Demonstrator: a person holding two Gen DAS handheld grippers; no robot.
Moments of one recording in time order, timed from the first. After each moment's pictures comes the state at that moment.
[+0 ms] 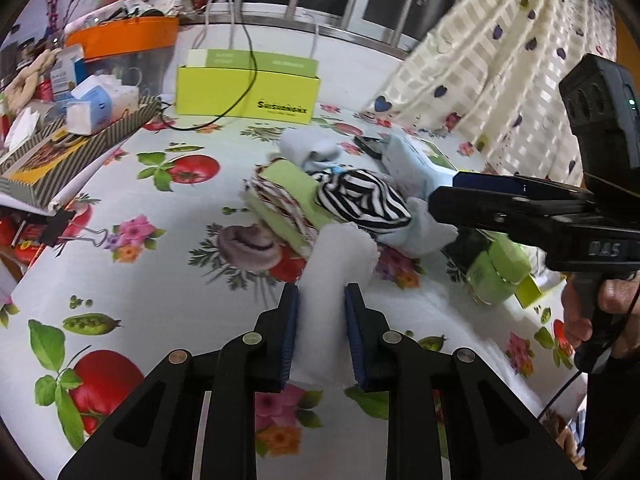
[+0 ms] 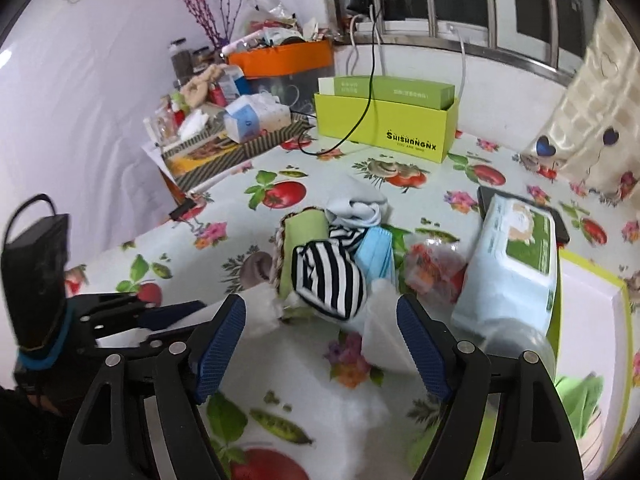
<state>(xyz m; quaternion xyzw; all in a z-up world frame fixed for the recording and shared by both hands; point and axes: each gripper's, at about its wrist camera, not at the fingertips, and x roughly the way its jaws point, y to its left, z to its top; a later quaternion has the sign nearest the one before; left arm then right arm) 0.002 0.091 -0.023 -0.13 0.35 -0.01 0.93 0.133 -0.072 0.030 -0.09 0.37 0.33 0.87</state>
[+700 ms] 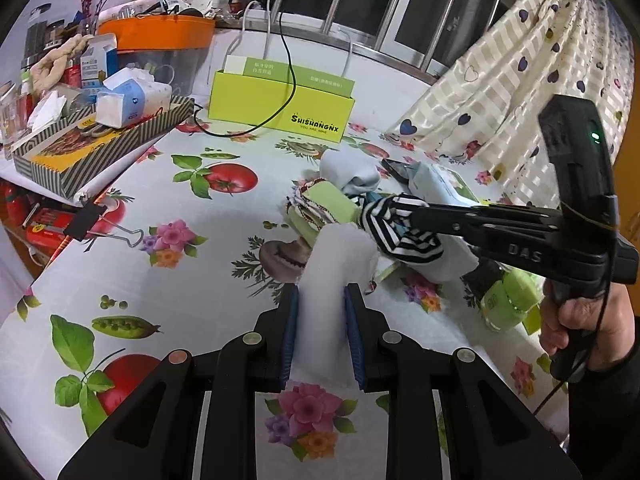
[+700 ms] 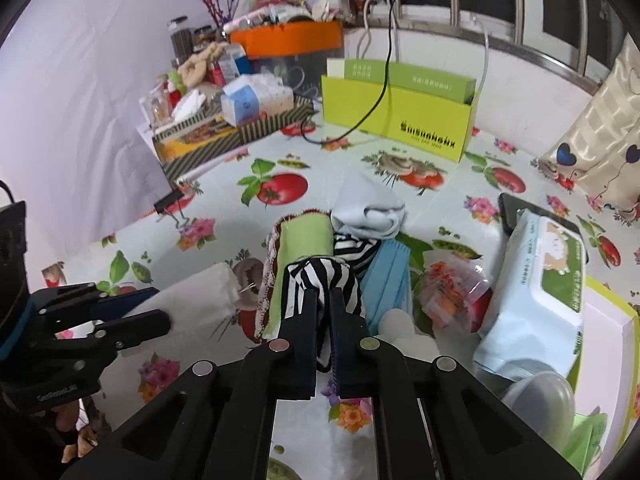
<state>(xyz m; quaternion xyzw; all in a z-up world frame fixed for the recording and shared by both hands) -0.004 0.119 -0.016 -0.16 0.33 0.02 0.93 0.161 -0.046 0.016 -0.11 0.38 0.33 0.86</state>
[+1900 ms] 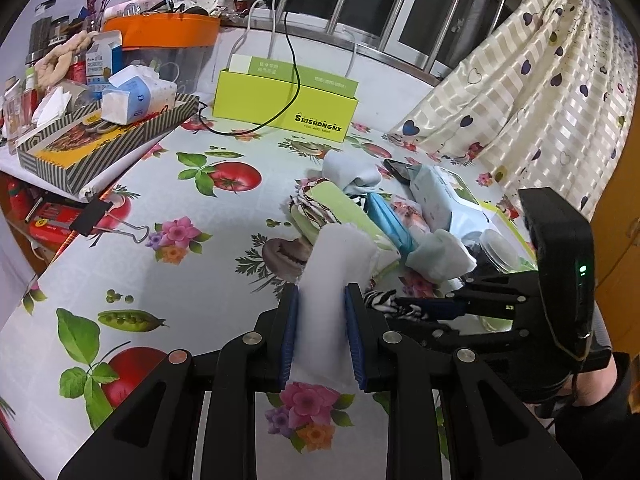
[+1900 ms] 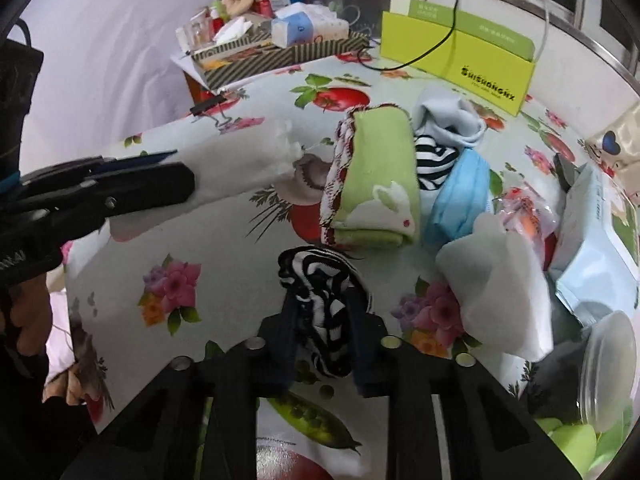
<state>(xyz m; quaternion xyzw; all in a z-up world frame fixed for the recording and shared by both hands) -0.008 0.120 -0.012 -0.17 0.33 0.02 0.93 0.122 -0.029 -0.041 -0.18 0.44 0.37 0.80</state>
